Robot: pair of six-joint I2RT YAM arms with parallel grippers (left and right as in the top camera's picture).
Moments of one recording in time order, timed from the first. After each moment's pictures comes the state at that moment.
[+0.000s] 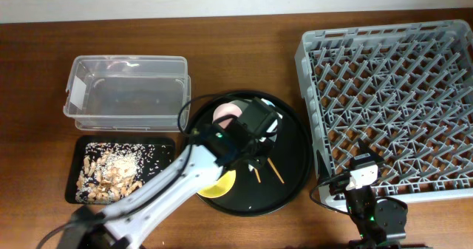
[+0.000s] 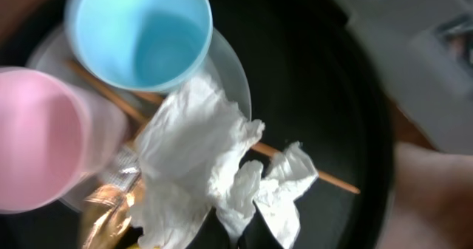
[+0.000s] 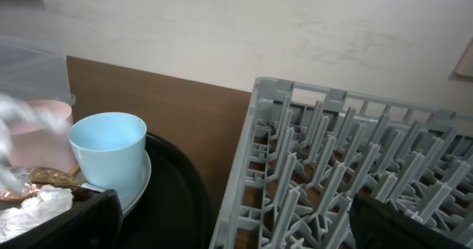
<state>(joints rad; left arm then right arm) -0.80 1.60 1.22 -0.70 -0.02 -0.13 0.05 0.02 0.01 -0.06 -0.15 -0.13</state>
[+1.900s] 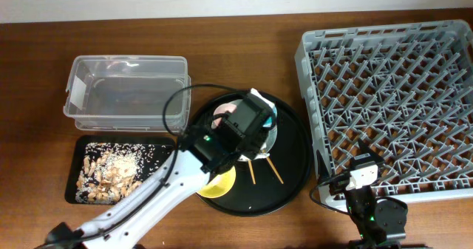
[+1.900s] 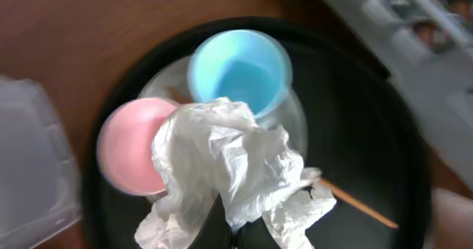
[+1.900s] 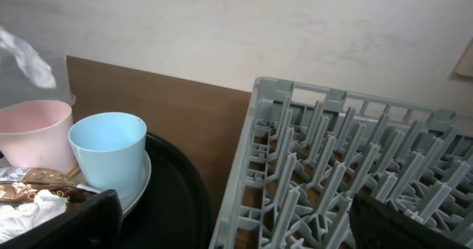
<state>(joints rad) -0.78 1.50 1.25 -0.71 -0.19 -0.14 0.05 0.02 0.01 -0.06 -0.15 -0.13</state>
